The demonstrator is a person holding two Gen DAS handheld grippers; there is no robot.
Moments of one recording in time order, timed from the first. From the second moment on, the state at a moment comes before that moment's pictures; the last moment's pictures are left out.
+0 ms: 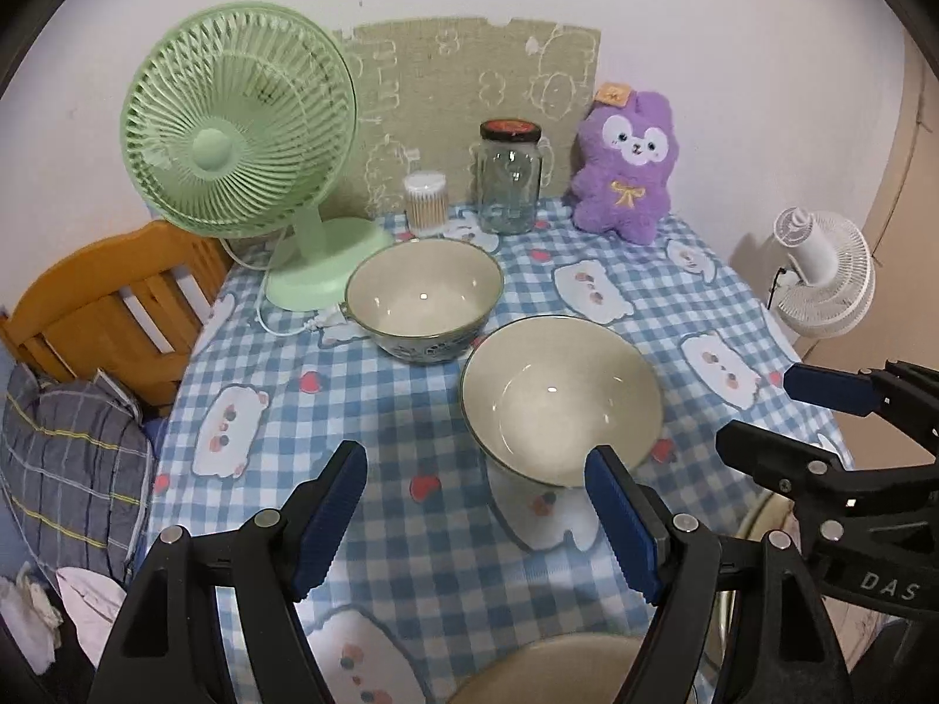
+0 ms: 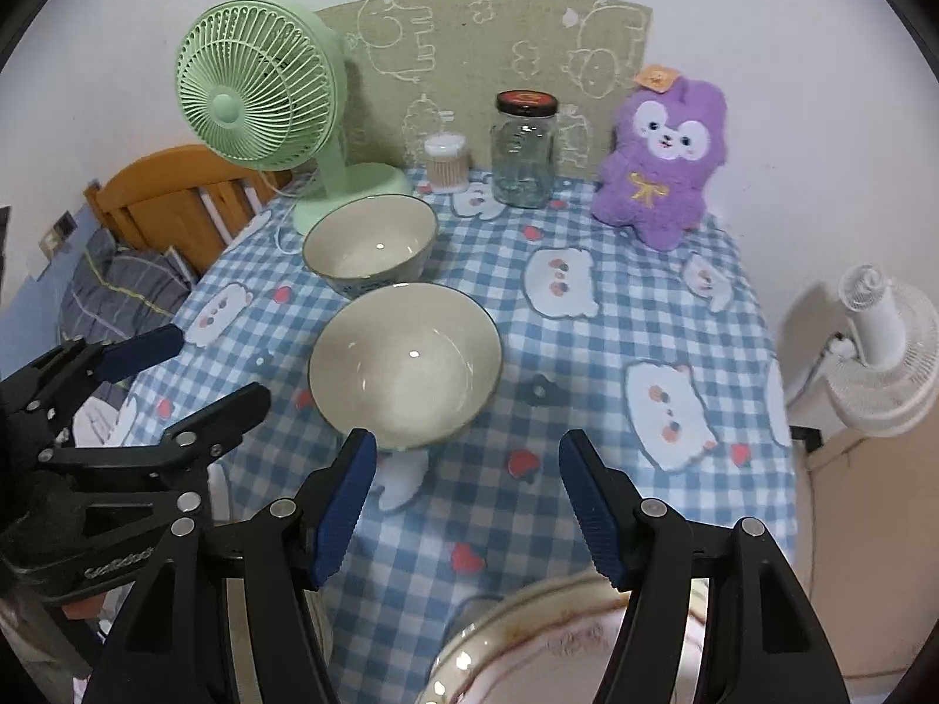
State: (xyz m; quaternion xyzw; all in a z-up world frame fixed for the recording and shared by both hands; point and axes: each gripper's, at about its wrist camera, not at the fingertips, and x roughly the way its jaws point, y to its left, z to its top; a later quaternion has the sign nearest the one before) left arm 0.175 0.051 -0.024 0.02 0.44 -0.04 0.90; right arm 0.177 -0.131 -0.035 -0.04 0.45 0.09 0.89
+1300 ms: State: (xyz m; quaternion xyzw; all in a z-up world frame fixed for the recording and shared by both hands) left arm 0.272 0.045 -0.102 0.02 0.52 -0.08 0.85; right arm 0.279 -0.130 -0.113 -0.05 0.49 0.07 0.87
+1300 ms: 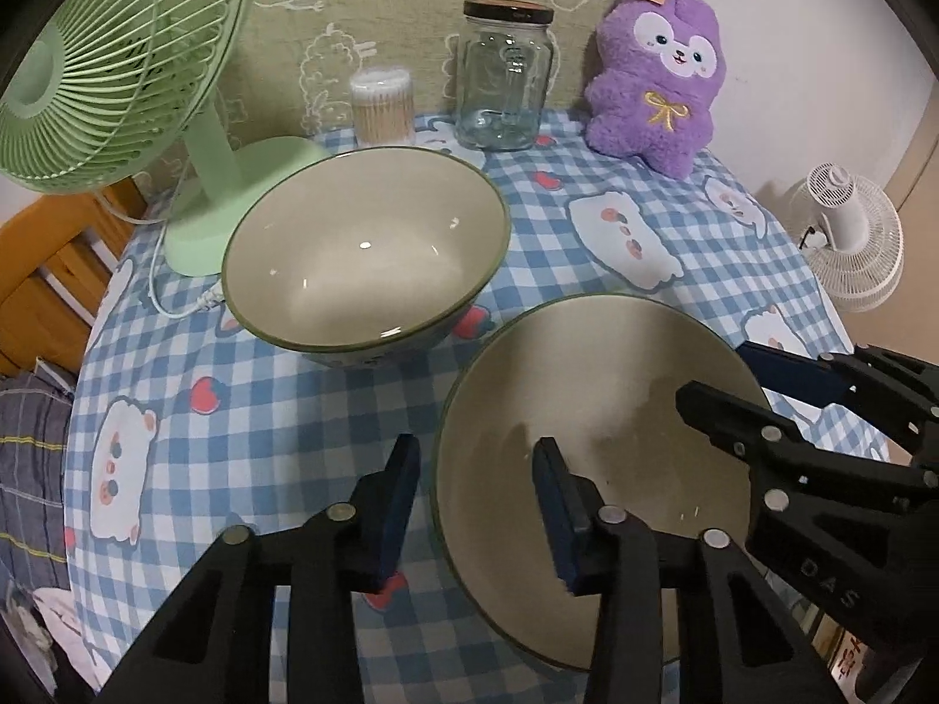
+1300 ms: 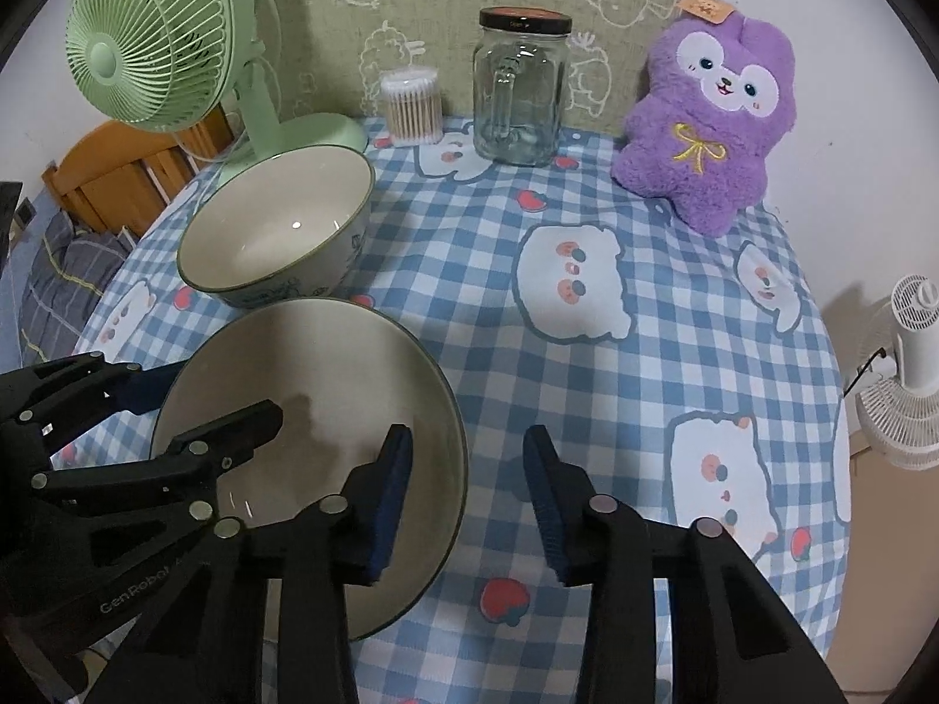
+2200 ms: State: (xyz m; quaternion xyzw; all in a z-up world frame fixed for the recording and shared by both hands) left arm 0.261 0.046 -0.096 0.04 0.52 -0.06 0.85; right arm 0.269 -0.127 -0.106 -0.06 0.49 0.09 0.87
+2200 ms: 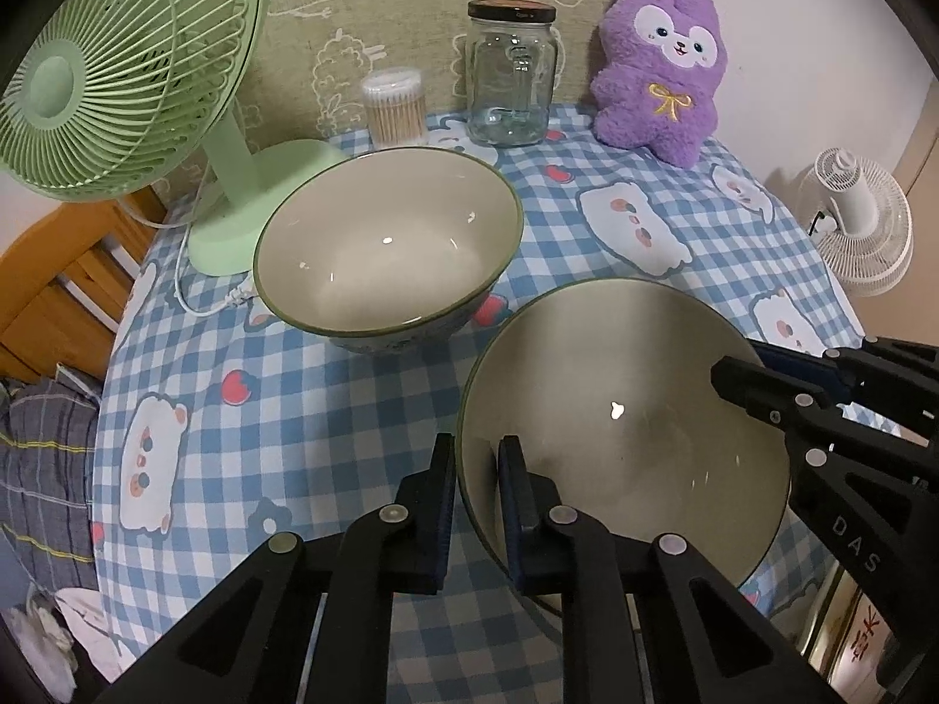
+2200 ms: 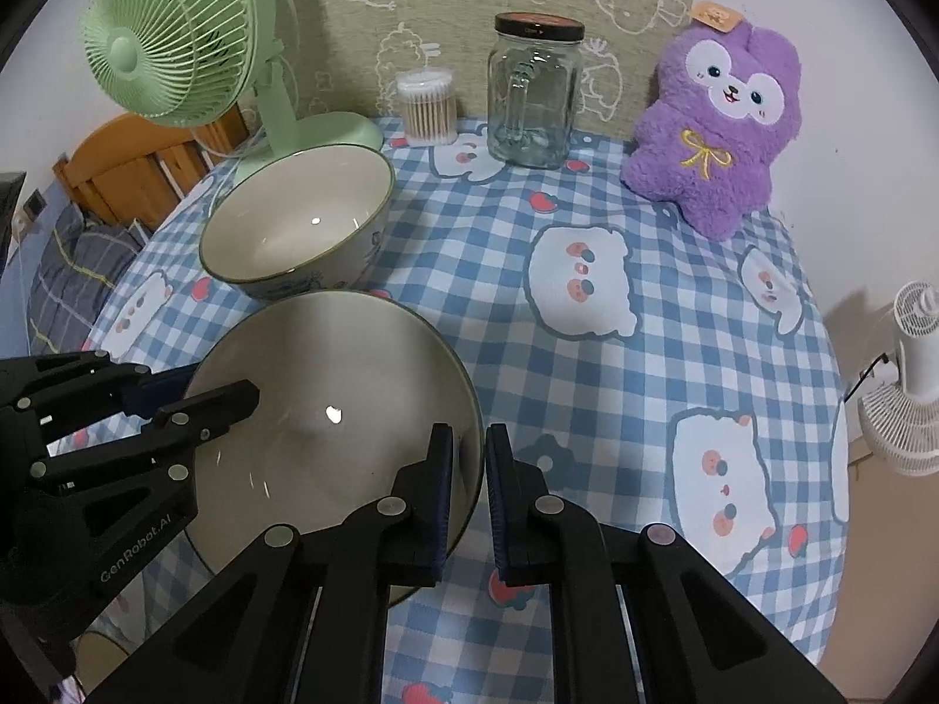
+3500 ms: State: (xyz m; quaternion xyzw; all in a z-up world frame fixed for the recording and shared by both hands) left arm 0.230 0.047 -0.085 0.04 0.53 -0.03 0.85; right arm 0.234 -0.126 -0.078 -0.04 0.46 0.07 0.88
